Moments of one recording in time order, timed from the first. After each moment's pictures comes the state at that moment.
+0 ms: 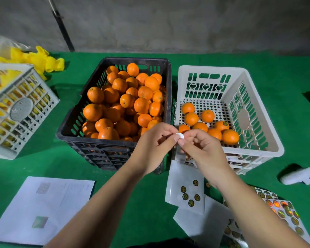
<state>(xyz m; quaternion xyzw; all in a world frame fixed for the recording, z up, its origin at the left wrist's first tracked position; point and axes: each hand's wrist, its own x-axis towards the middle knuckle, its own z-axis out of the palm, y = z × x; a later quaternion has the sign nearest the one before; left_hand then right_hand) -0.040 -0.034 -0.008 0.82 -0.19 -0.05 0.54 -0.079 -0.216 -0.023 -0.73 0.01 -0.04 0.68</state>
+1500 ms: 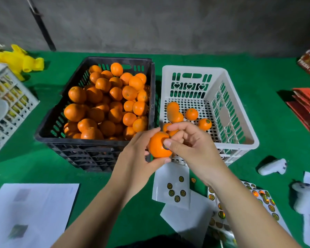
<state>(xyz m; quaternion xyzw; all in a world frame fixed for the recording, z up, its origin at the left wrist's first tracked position) -0.083 -0.031 -0.016 0.86 -0.17 -0.01 0.48 -0.102 -0.220 0.010 -0.70 -0.02 -0.03 0.71</state>
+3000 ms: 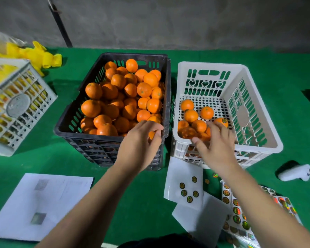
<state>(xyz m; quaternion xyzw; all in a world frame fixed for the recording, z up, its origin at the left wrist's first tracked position) -0.040 -0.011 -0.019 0.91 -0.19 0.11 0.36 -0.067 -0.264 -0.064 -0.96 0.11 -0.07 0.25</state>
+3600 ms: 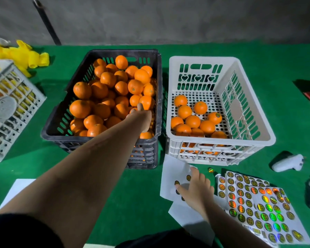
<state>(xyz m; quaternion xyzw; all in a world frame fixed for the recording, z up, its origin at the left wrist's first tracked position) 0.094 -0.061 -0.044 0.95 -0.12 -0.27 -0.05 -0.143 -0.226 -0.189 -0.93 0.23 0.15 0.24</state>
